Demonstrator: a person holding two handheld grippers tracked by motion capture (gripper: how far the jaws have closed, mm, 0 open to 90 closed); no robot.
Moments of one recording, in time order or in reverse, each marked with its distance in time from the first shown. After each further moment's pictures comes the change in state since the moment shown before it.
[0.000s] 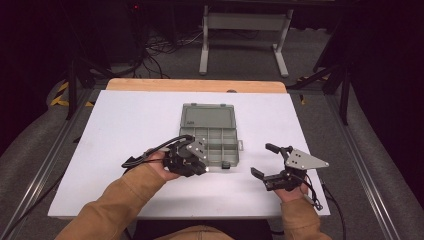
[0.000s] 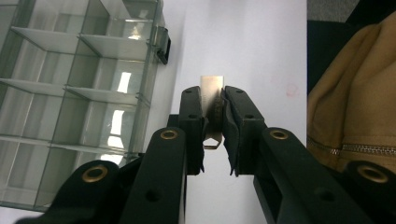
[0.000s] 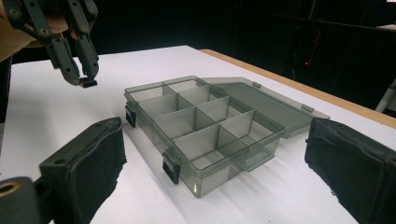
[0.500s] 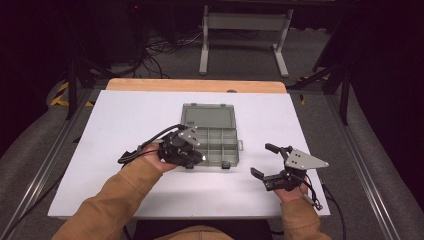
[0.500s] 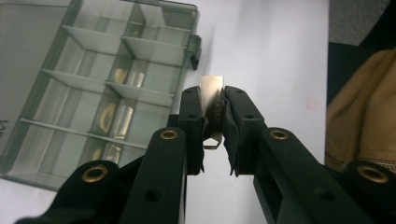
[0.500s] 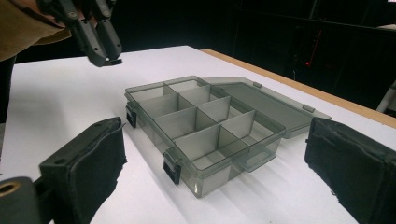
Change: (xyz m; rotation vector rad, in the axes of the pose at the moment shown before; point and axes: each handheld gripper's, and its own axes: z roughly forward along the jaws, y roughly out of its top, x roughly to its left) left arm 0.023 -0.008 -0.011 -0.053 0.046 -0.085; right arm 0.000 0.000 0.000 0.001 0.002 0.000
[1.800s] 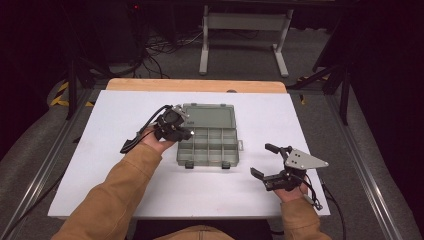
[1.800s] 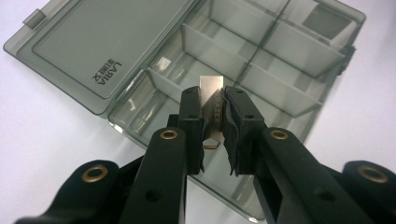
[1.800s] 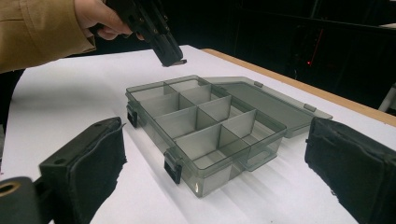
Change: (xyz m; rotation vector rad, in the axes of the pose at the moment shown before) left arm 0.075 -0.023 0.017 -0.010 0.154 -0.309; right arm 0.000 -0.001 0.001 0.000 0.006 0.005
